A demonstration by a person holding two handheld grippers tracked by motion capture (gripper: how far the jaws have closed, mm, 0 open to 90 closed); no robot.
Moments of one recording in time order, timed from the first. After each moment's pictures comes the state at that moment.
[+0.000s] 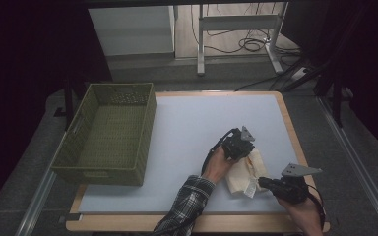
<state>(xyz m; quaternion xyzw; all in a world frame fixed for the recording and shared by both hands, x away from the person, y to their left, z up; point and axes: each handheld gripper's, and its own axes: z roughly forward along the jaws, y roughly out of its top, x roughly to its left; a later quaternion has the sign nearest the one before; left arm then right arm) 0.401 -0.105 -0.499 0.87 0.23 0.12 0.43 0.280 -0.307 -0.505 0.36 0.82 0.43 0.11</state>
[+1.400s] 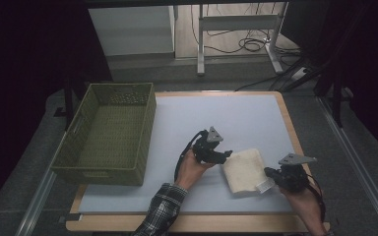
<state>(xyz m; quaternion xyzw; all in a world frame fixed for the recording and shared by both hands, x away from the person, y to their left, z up) 0.381 -0.017 -0.499 0.84 0.28 0.14 0.44 0.304 -0.306 -0.495 0.40 0.83 0.35 0.17</state>
